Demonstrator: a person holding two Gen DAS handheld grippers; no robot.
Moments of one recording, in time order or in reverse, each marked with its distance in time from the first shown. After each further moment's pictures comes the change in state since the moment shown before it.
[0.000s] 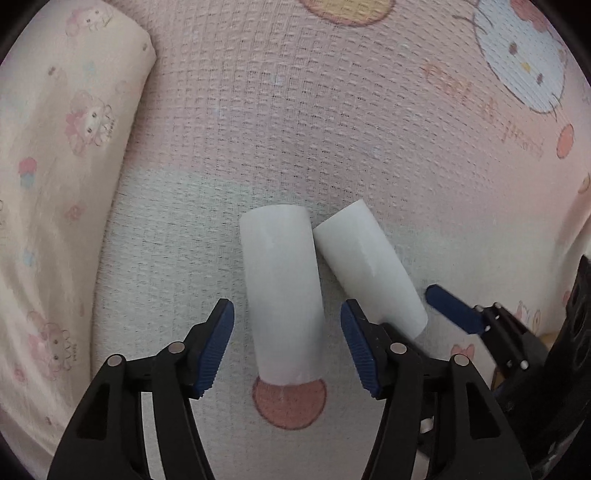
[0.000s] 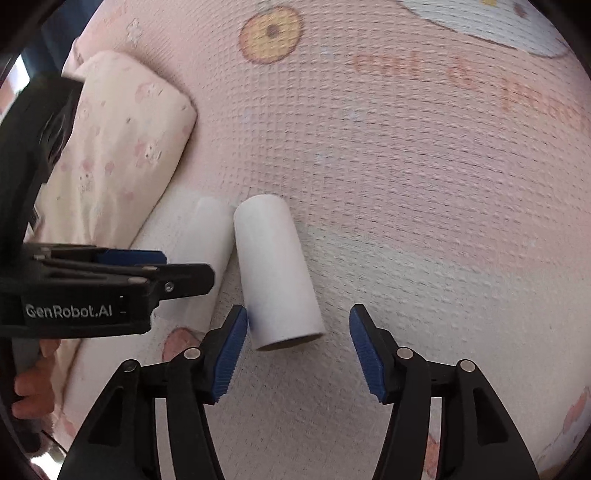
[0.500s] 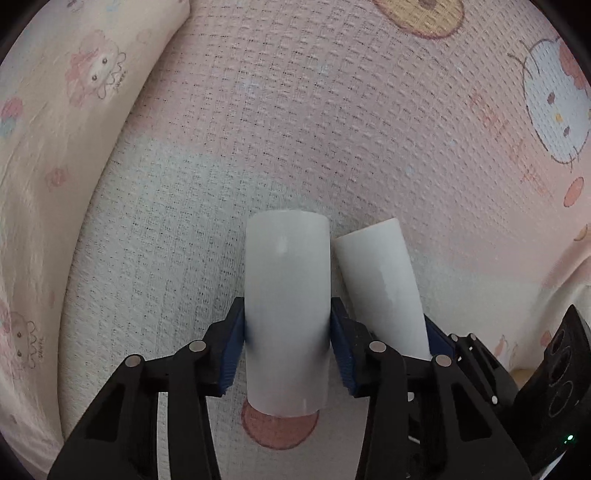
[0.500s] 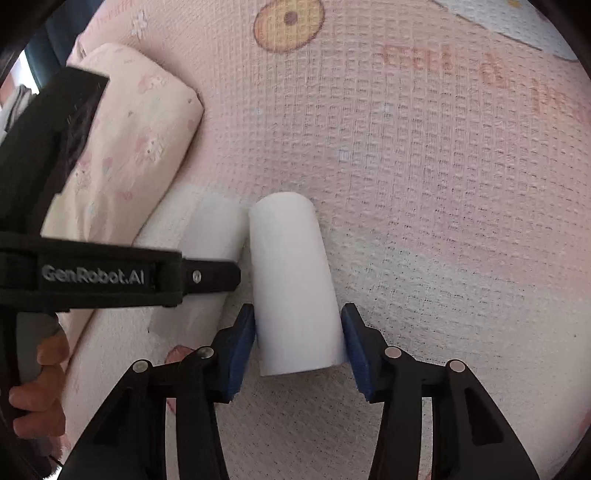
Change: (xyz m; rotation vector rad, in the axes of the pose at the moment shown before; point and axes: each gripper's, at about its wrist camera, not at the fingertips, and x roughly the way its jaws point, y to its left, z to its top) left arm -0.001 0.088 -0.082 -0.126 0.004 -0.084; right arm 0.014 0.008 -0.006 0.004 -0.044 0.015
